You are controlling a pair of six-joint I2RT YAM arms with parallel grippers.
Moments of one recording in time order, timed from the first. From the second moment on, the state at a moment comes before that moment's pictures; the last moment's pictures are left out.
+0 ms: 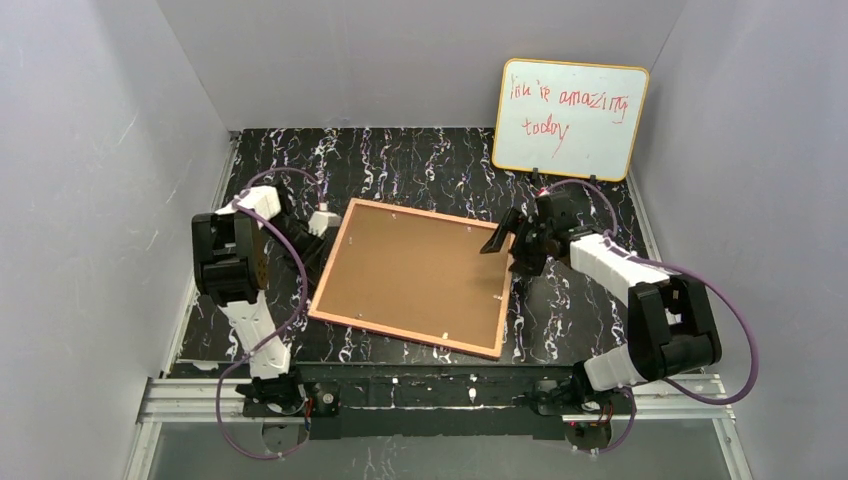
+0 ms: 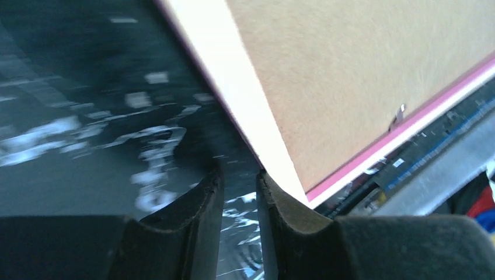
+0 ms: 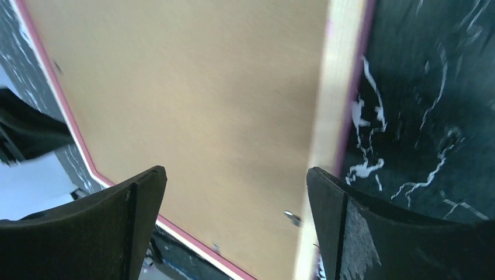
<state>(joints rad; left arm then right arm) 0.12 1.97 1.33 -1.14 0.41 0.76 0.31 1.44 0.77 -0.29 -0.35 0.75</state>
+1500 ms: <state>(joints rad) 0.12 2.15 1.40 -1.30 0.79 0.78 0.82 2.30 1.72 -0.14 -0.48 0.84</state>
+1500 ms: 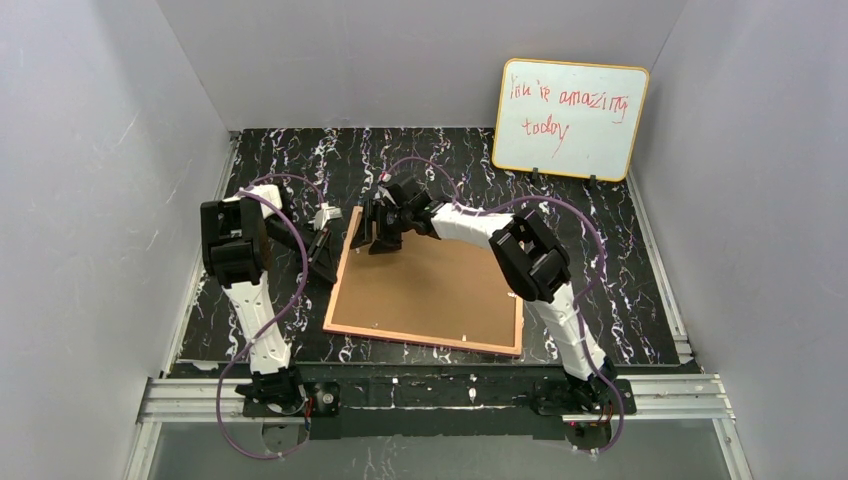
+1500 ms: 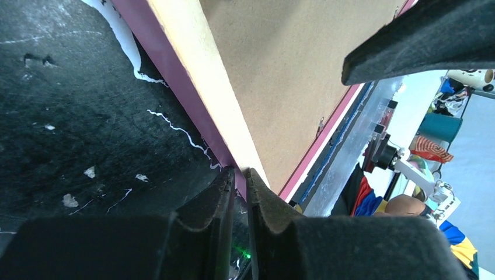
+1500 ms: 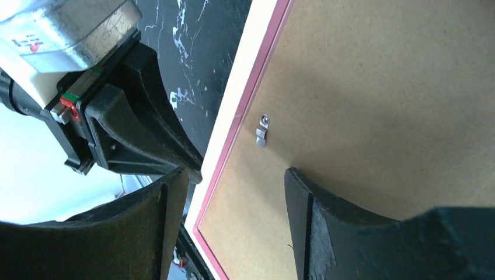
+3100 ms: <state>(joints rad) 0.13 2.14 1.38 -1.27 0.80 0.75 0.82 2.42 1.82 -0.03 -0.55 0.98</state>
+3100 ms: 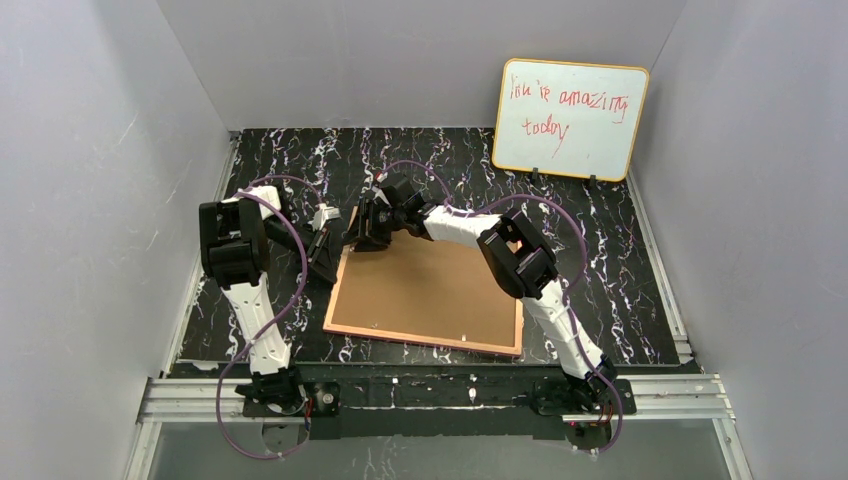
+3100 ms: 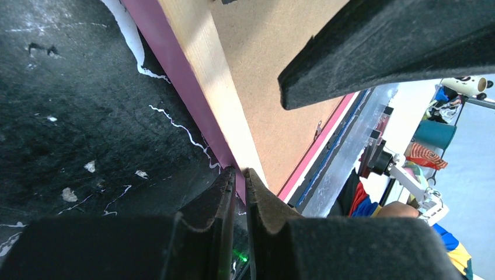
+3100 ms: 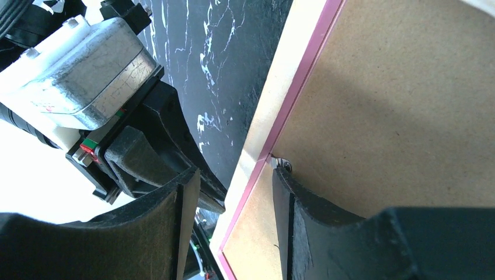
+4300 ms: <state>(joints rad) 0.24 2.02 1.55 -1.49 0.81 0.91 0.89 1.86 1.42 -0.13 -0.45 0.58</state>
